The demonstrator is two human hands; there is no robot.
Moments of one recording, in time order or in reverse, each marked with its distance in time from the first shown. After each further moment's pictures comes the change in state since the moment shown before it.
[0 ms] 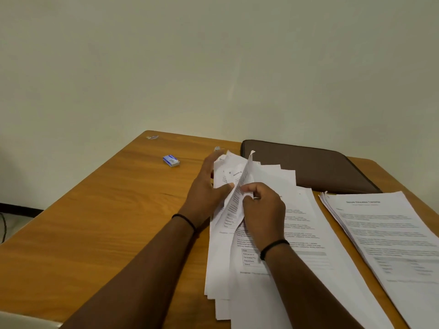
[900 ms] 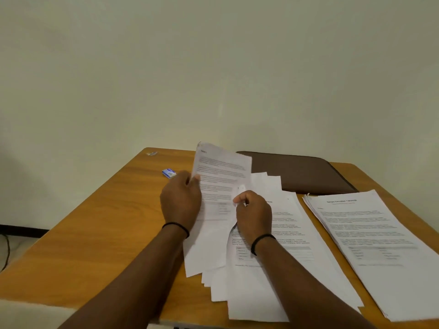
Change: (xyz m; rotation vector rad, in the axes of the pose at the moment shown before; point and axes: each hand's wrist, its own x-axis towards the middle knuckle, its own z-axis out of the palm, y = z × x) left_hand -0.021 0.025 -0.016 0.535 0.530 0.057; right_hand 0.001 0.007 -0.006 -0.048 -0.024 -0.008
